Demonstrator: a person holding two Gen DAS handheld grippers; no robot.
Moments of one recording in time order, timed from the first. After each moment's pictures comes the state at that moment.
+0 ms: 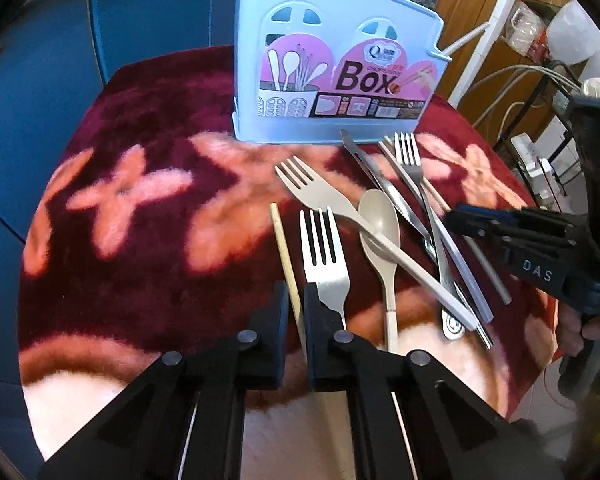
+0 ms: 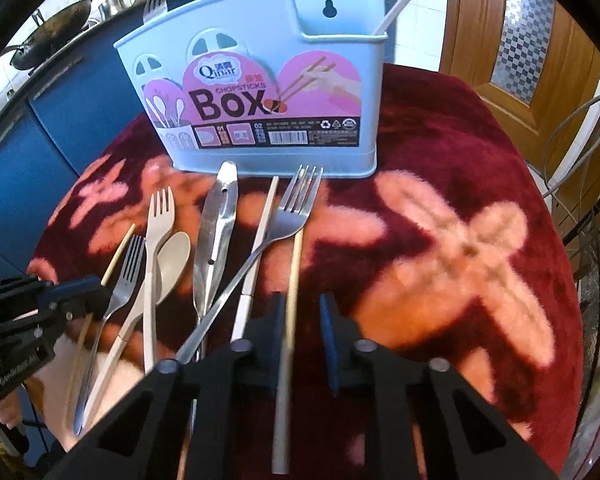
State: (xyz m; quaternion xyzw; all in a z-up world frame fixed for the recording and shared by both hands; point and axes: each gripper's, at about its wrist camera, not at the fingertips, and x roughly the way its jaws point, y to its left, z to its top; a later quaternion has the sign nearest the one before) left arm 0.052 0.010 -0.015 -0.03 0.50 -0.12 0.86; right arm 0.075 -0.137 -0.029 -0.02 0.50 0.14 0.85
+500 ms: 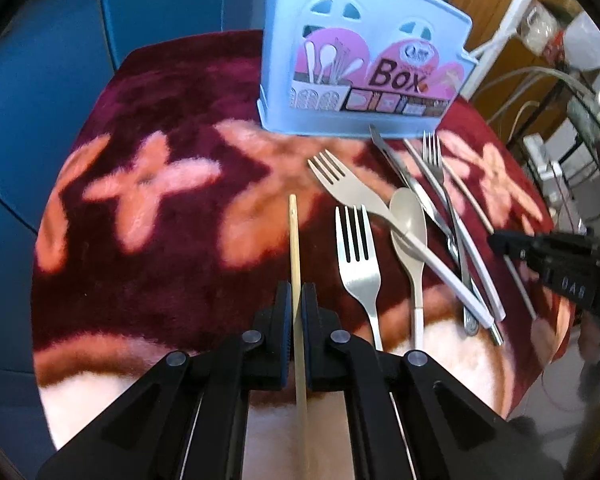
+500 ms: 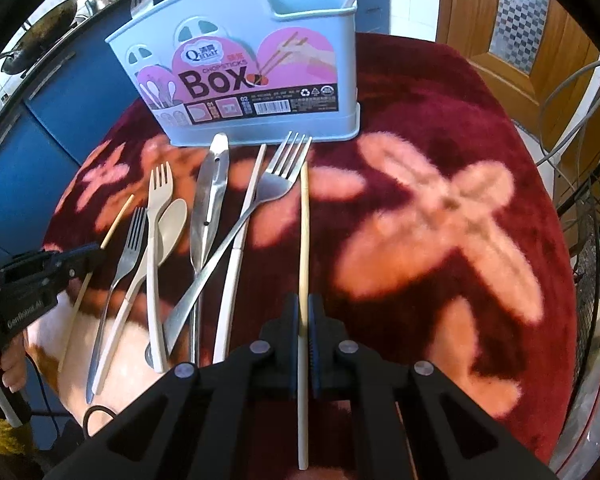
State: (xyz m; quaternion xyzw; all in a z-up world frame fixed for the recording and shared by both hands) left arm 0.064 0.024 -0.015 -0.03 0.53 -0.11 0.84; right arm 0.067 -0.153 -0.025 0.00 0.55 0.14 0.82
